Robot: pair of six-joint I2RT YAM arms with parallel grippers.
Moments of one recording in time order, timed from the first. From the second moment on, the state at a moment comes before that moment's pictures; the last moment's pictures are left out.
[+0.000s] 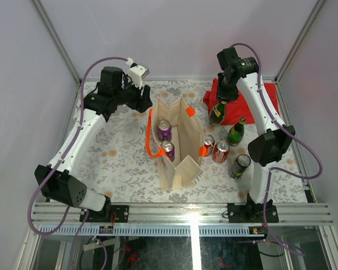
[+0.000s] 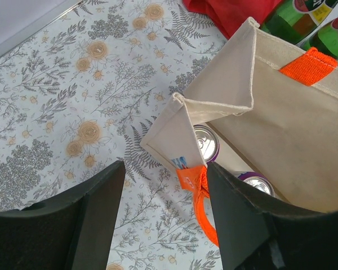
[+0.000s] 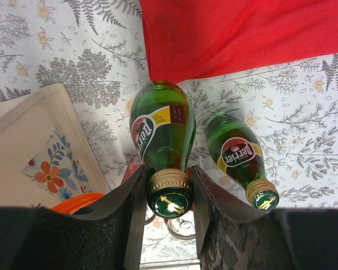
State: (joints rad) left arm -0.29 1.45 1.52 -0.63 0.40 0.16; right arm 0.32 2.00 2.24 -1.37 0.20 0.39
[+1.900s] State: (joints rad) left arm -0.29 1.38 1.44 -0.63 0.40 0.15; right arm 0.32 1.90 1.90 -1.22 0.14 0.39
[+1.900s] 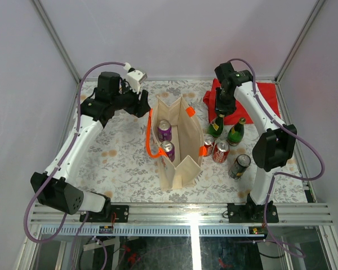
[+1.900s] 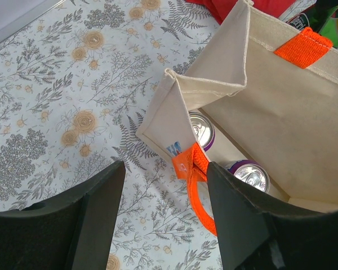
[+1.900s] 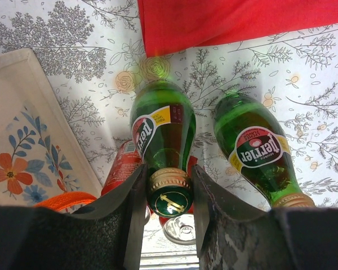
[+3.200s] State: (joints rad) left arm -0.29 1.32 1.40 -0.63 0.40 0.14; right arm 0.33 1.98 1.89 -1.24 0.03 0.37
